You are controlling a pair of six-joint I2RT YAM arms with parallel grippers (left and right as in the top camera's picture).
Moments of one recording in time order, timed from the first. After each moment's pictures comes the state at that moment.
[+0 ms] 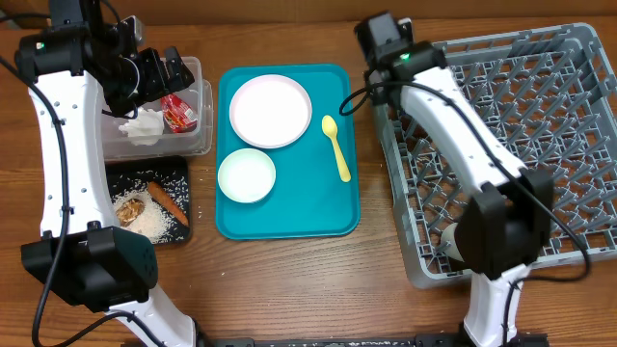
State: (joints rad) left arm 0.19 1.91 2.05 -1.31 0.34 -0.16; right arm 0.38 2.06 1.95 -1.02 0.42 0.15
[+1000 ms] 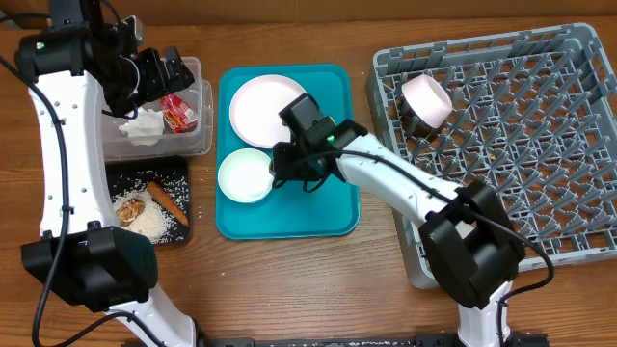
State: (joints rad) left arm 0.19 1.91 2.05 -1.31 0.34 -0.16; right arm 0.70 2.04 1.53 -0.59 -0.28 0.67
